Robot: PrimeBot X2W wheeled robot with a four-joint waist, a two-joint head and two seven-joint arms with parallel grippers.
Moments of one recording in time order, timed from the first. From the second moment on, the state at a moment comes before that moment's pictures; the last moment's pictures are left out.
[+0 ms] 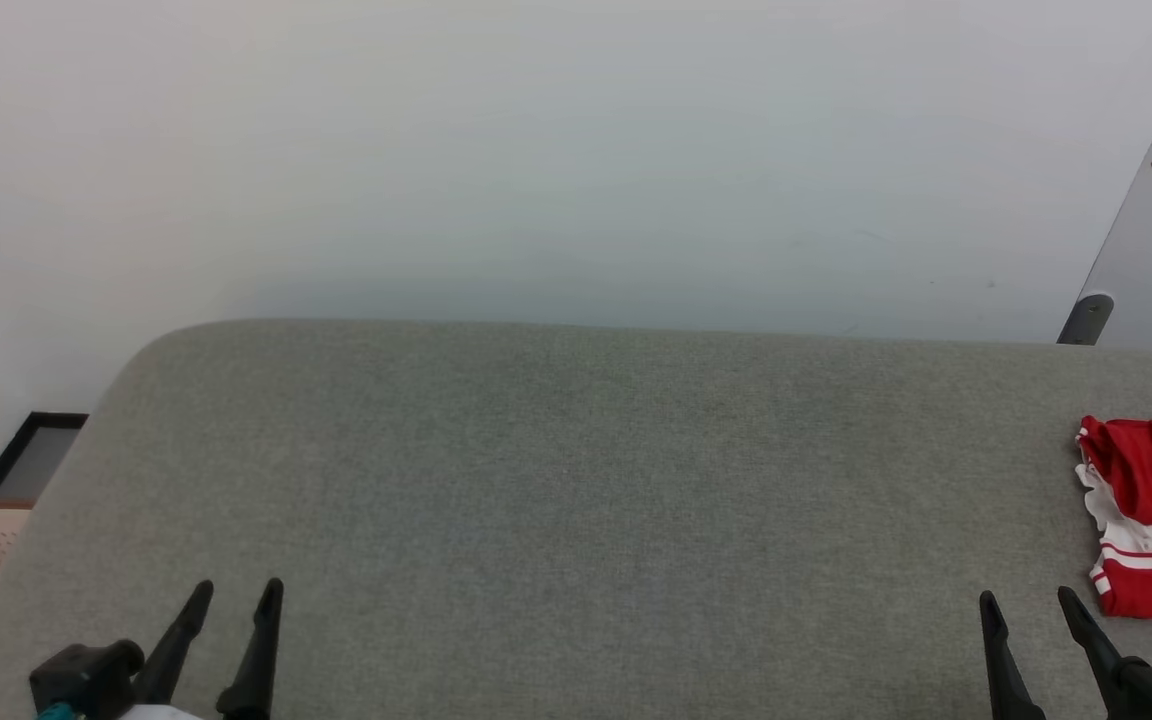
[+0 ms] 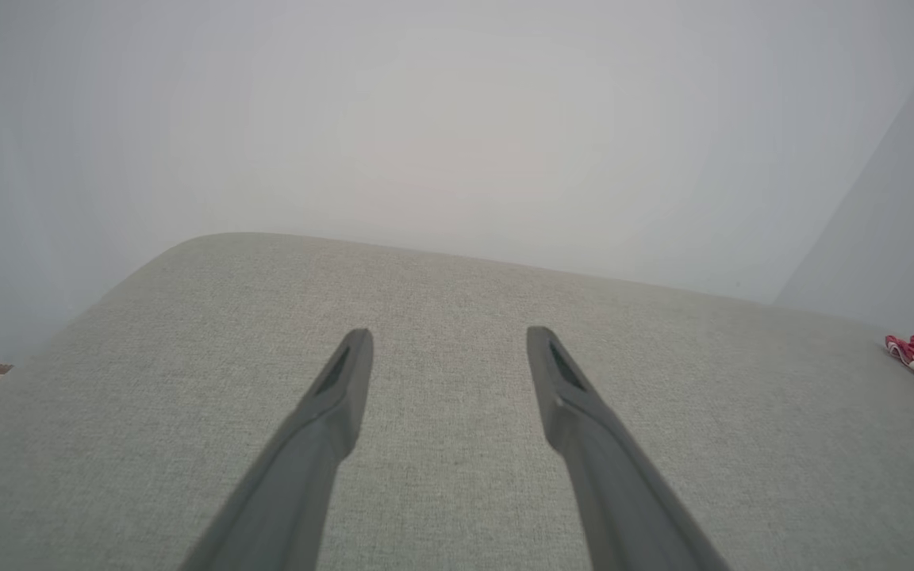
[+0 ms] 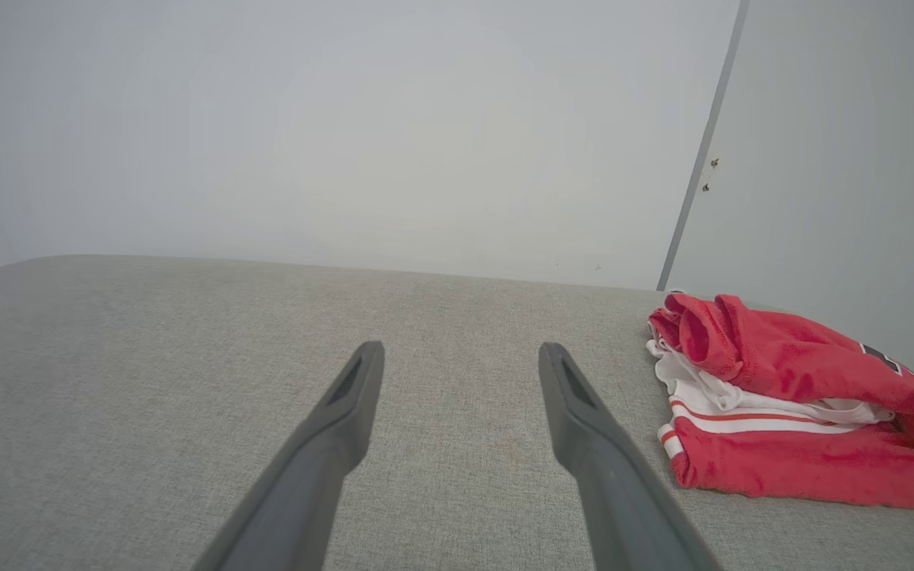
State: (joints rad) left arm 0.01 0.42 -0.15 0.30 -0.60 -0.13 -0.26; right arm 0.09 -0.10 -0.07 0.20 0.10 0.13 -0.23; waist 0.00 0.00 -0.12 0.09
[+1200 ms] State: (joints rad) left arm 0.02 0.25 -0.08 0.32 -0.94 -0.13 -0.14; right arm 0.06 -0.07 -0.08 0.26 0.60 0.13 -0.11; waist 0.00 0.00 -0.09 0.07
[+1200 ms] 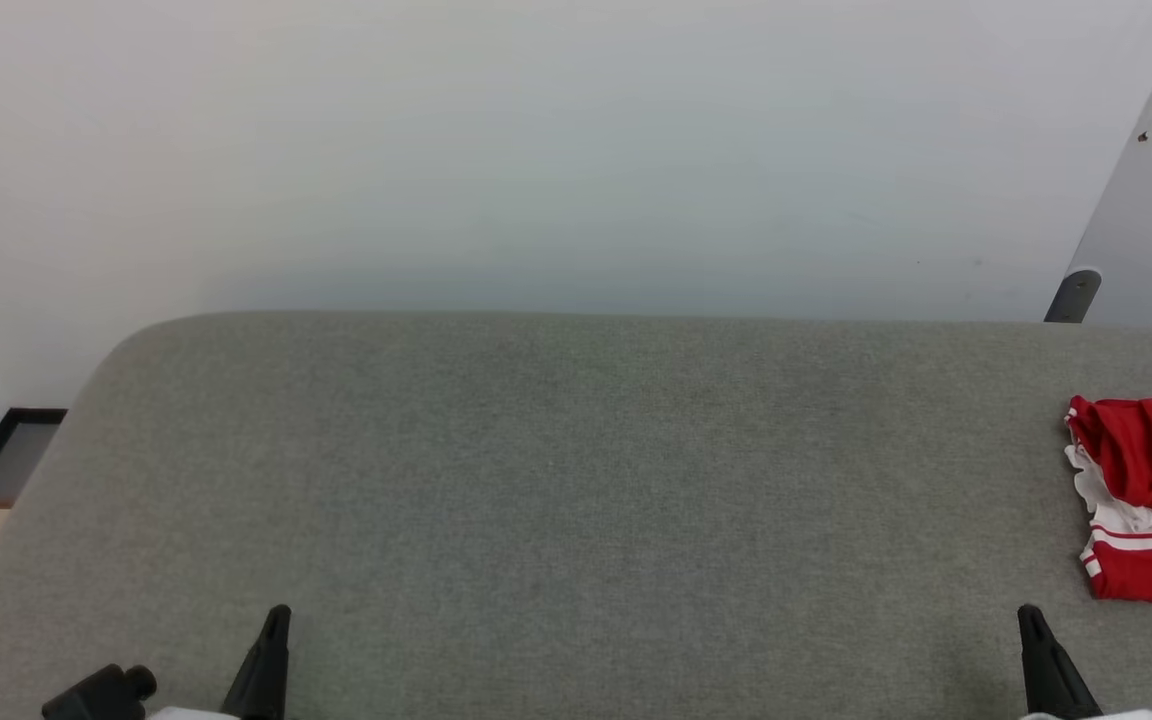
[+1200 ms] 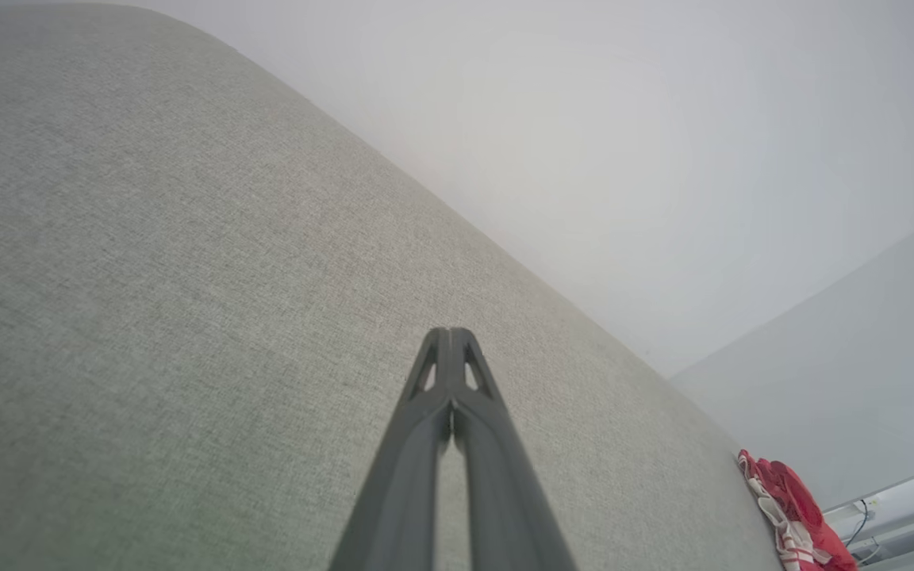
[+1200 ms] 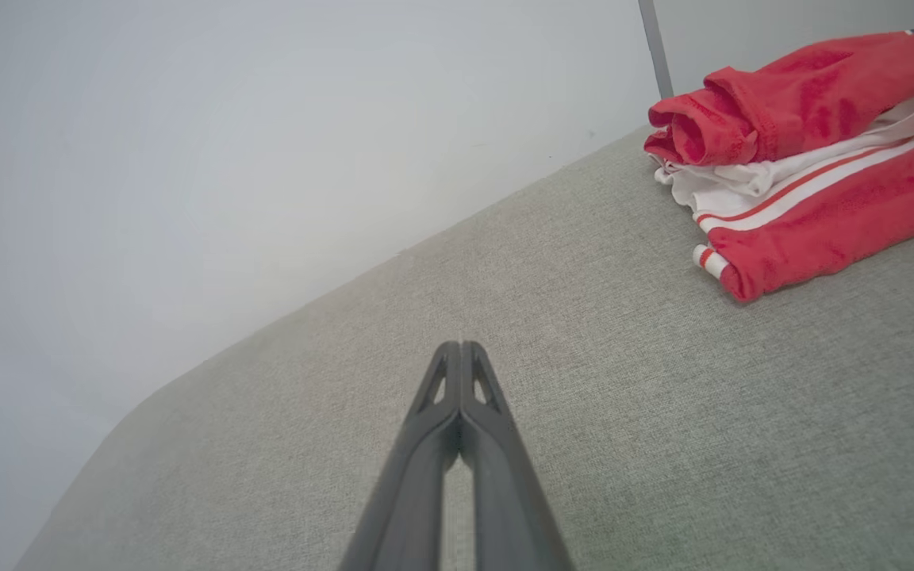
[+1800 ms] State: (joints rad) left arm -0.02 0.20 -0.03 0.30 -1.11 -0.13 -0.07; right arm 0.02 -0.07 -0.09 0.26 0.86 0.13 -0.05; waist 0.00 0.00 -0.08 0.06
